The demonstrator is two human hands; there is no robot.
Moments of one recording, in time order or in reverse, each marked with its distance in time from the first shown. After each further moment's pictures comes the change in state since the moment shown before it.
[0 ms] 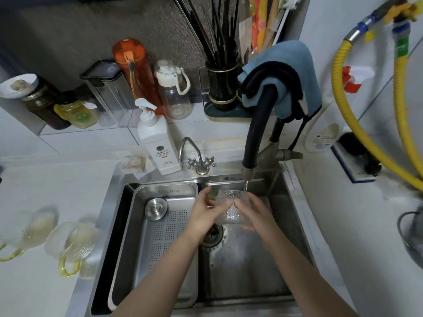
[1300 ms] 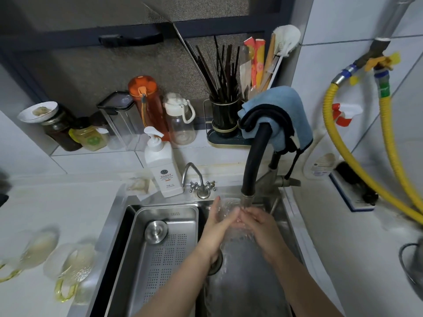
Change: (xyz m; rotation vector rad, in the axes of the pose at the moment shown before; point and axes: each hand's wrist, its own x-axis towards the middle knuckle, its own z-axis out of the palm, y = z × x) left_hand -0.004 0.029 0.026 -0.305 -0.122 0.056; right_hand -0.009 -0.053 -0.008 -0.037 0.010 -0.293
